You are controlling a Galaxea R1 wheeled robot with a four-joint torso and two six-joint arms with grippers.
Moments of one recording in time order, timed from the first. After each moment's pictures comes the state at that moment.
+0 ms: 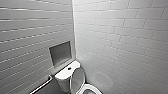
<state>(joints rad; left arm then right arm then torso) 1.48 2.99 -2.68 -0.02 0.02 0.11 -1.59 3.04 -2.68 -0.07 0.06 0.08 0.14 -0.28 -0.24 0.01</state>
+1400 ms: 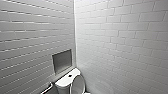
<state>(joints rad) 1.51 3.00 -2.71 -0.02 0.03 0.11 -1.62 3.05 -2.68 -0.07 0.05 0.08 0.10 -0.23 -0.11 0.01</state>
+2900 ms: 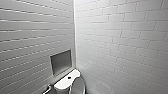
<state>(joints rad) 1.51 2.99 -2.70 -0.02 0.03 0.11 -1.61 3.02 -2.63 -0.04 0.06 0.08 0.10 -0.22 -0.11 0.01</state>
